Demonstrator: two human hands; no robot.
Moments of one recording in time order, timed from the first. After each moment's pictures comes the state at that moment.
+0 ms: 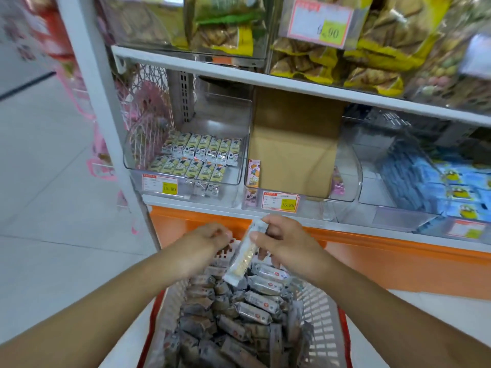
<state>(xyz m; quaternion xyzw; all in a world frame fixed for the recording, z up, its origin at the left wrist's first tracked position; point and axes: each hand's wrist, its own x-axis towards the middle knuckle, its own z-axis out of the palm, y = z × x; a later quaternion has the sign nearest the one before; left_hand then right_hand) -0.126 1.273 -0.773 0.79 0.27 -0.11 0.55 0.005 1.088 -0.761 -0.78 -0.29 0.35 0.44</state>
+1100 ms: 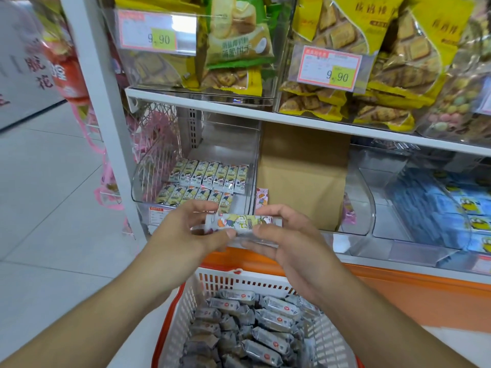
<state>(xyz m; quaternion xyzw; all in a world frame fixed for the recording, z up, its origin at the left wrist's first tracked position) -0.126 1.293 -0.693 0.70 0.28 0.16 0.64 0.001 1.138 -0.698 -0.59 -0.14 0.36 0.71</state>
